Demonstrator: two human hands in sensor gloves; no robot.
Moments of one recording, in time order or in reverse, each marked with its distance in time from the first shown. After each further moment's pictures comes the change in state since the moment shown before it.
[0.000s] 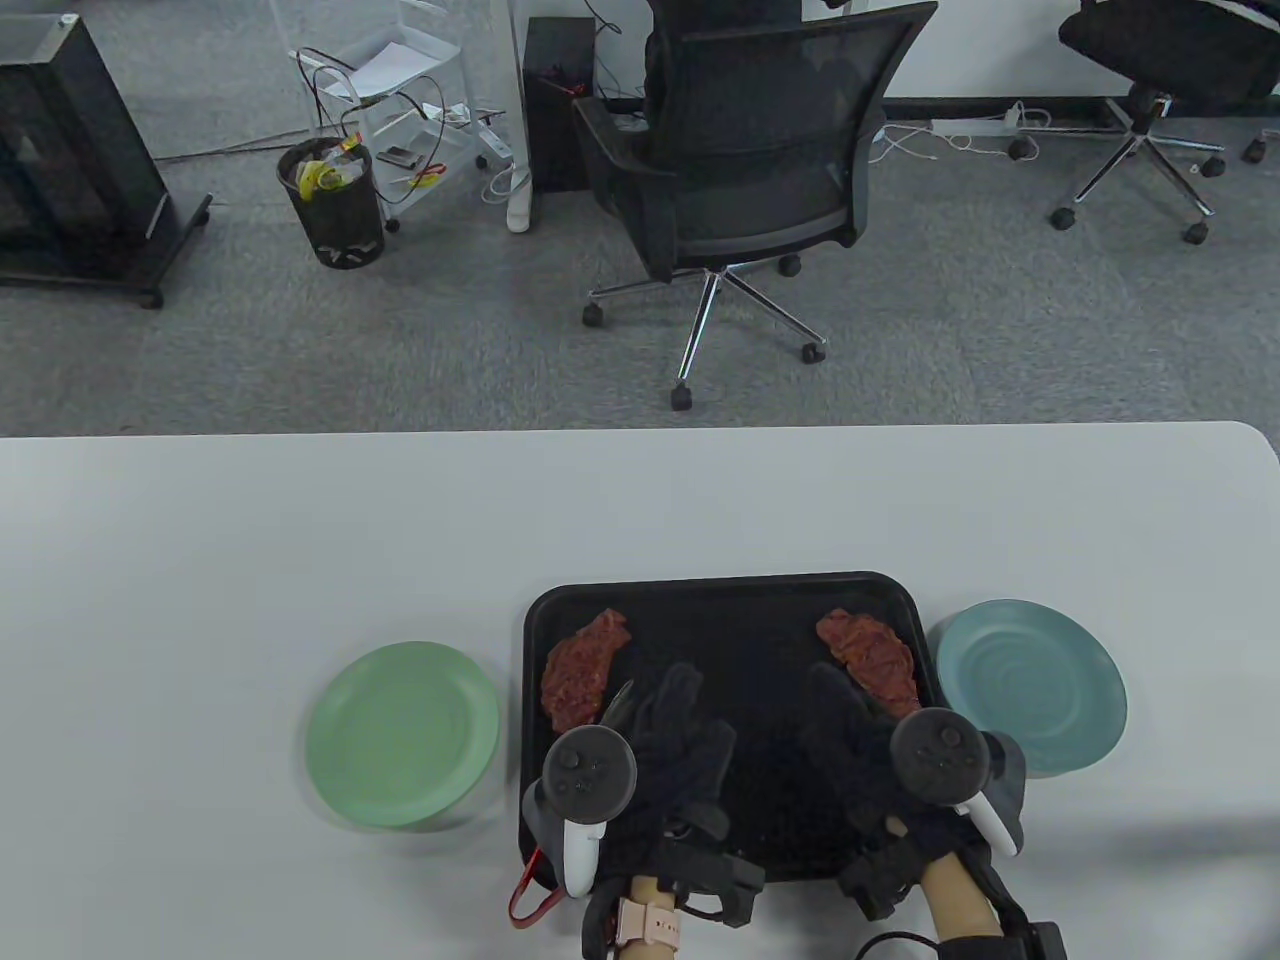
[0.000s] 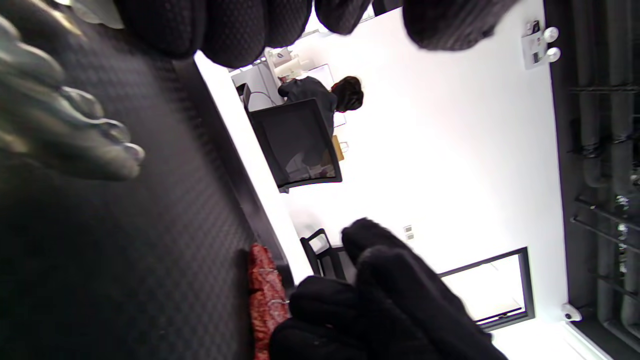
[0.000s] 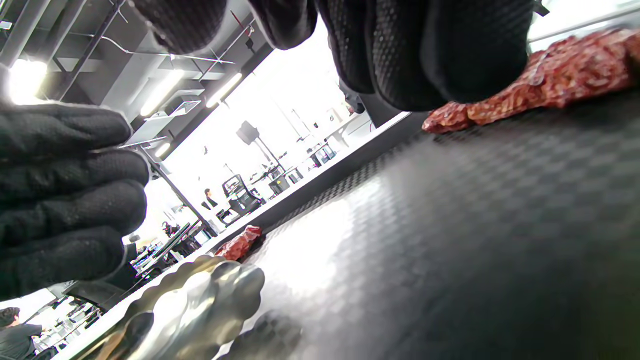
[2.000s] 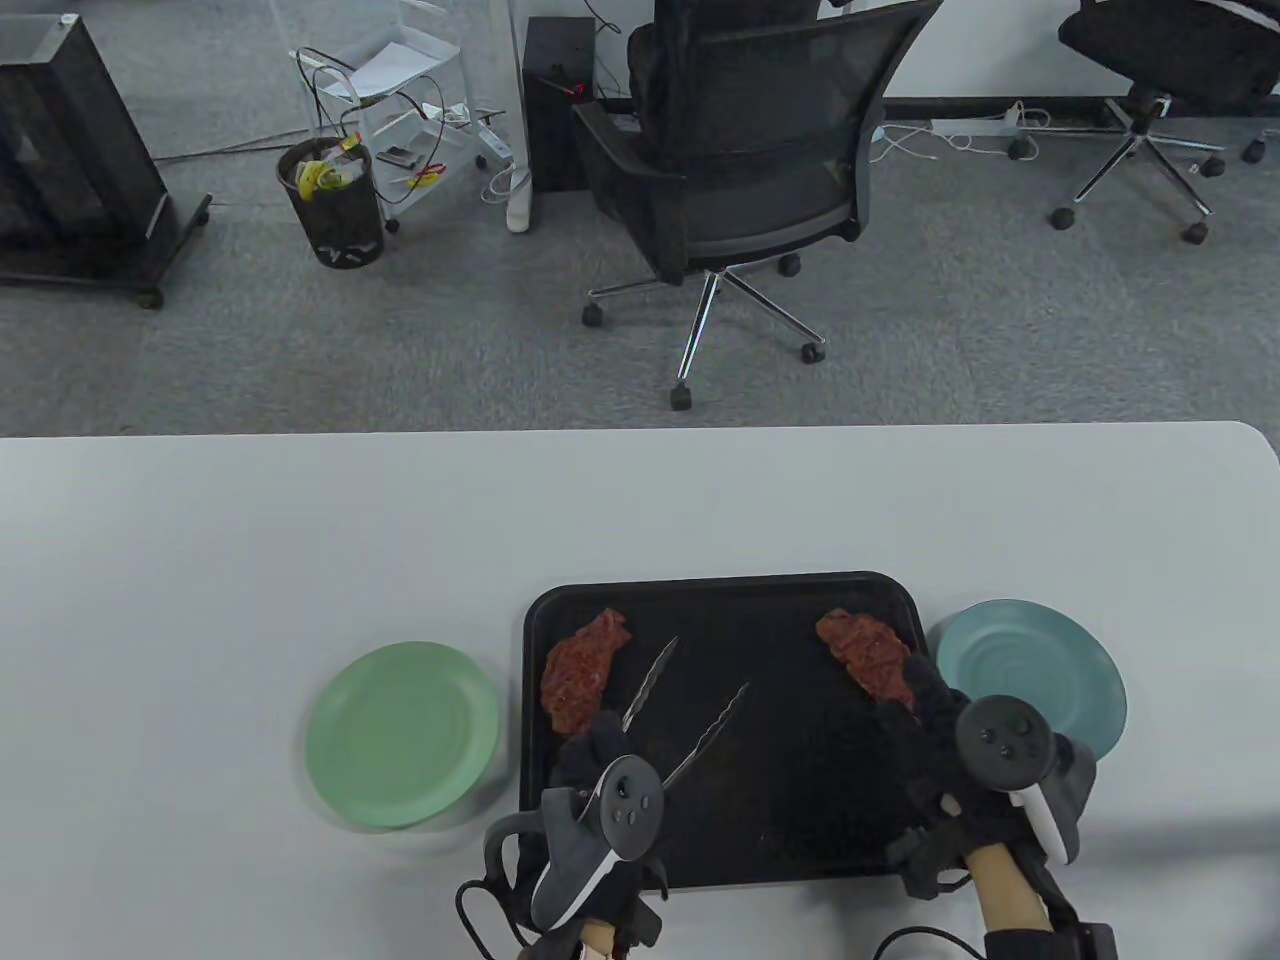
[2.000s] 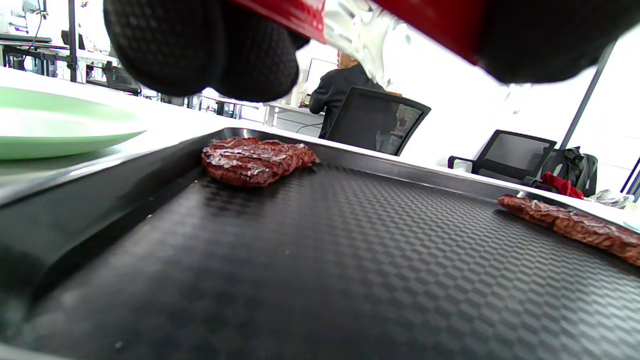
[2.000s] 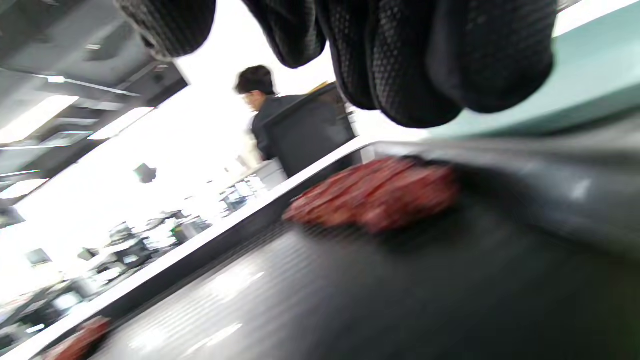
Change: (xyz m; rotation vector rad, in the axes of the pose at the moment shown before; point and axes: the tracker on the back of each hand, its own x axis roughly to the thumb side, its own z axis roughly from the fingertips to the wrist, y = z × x) left_hand 0.013 0.032 0.027 0.005 0.061 -0.999; right_hand -0.047 -0.053 0.005 -0.199 0.350 0.134
